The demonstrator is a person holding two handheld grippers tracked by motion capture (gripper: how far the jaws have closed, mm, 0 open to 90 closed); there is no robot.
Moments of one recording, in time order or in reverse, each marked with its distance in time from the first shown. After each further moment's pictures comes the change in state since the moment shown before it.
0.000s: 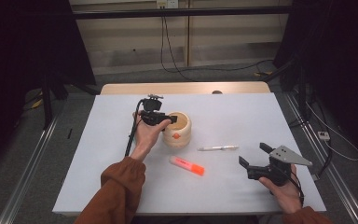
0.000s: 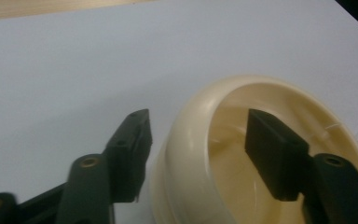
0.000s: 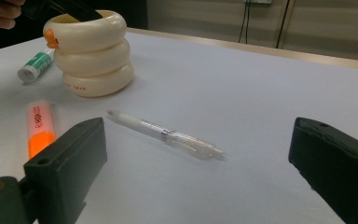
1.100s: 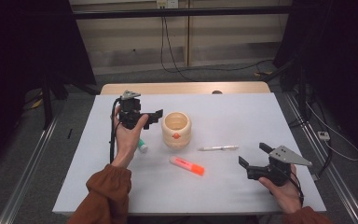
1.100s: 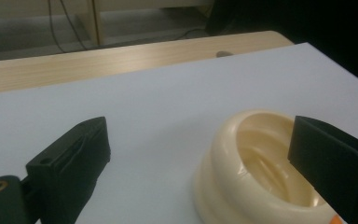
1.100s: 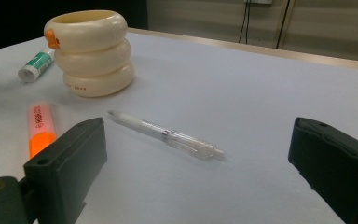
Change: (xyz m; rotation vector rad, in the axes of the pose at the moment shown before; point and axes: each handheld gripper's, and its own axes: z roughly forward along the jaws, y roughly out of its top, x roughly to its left) left arm 0.017 -0.010 -0.069 -0.223 0.090 0.036; right arm 0.001 0.000 0.000 -0.001 -0.001 -0.005
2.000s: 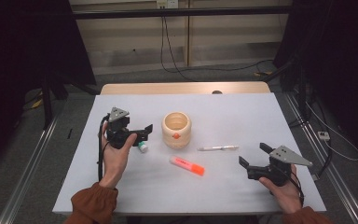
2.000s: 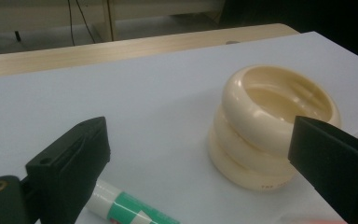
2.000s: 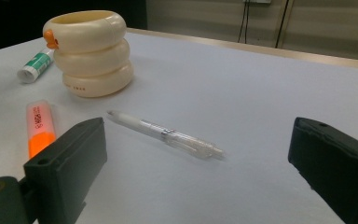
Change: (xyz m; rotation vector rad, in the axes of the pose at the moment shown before) left arm 0.002 -0.044 -0.040 -0.045 0.037 0.026; right arm 0.000 0.000 -0.001 -0.002 -0.003 0.011
